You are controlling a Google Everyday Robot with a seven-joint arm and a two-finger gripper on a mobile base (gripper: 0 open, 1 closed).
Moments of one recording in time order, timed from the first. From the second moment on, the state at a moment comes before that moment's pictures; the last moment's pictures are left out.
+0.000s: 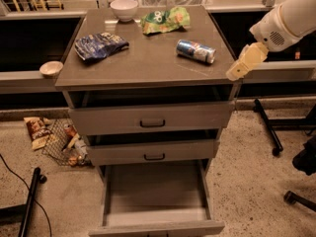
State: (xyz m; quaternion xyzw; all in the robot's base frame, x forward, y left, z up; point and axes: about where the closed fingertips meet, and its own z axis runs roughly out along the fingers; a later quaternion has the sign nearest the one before) arm 0.633 -0.226 0.920 -0.48 0.81 0.06 0.32
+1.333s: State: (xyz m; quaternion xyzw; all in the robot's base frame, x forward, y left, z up) arm 0.726 -0.218 0.903 -0.41 0.82 0.11 0.40
